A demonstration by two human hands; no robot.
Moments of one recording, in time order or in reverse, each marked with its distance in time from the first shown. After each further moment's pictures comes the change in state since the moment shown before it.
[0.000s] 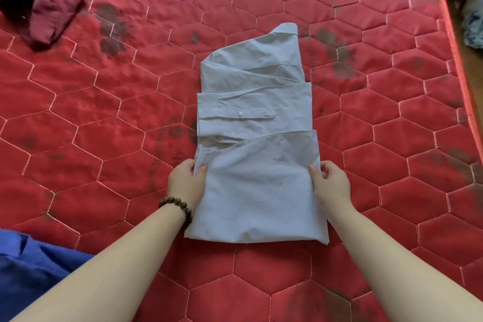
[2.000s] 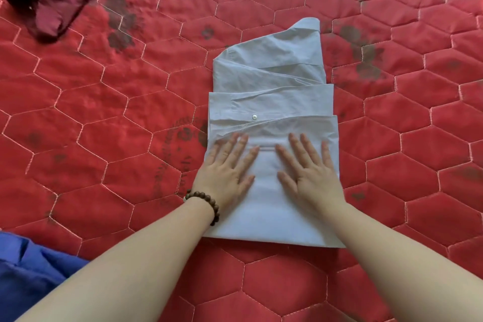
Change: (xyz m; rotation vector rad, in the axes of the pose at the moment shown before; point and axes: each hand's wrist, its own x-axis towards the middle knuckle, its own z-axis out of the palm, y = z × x) left_hand 0.033 0.001 0.040 0.944 -0.108 0.766; right_hand 0.031 -0.012 0.049 -0.960 -0.225 -0.754
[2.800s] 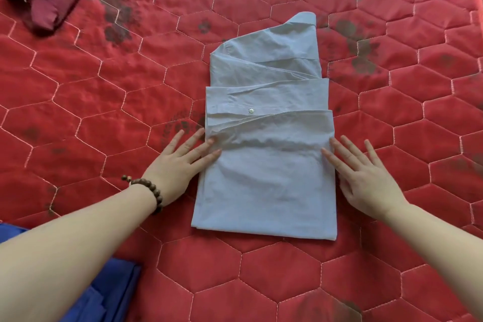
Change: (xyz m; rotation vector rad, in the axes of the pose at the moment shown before) left_hand -0.038 -0.077 -0.023 0.140 0.110 0.232; right_hand -0.051 0.088 -0.029 -0.122 0.044 -0.152
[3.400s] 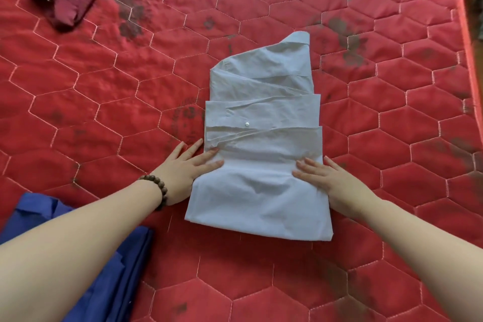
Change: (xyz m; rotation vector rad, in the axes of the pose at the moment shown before) left_hand -0.045 0.028 -0.015 -0.254 -0.477 -0.065; right_hand -0.032 -0.050 -0.016 0.258 -0.379 -0.146
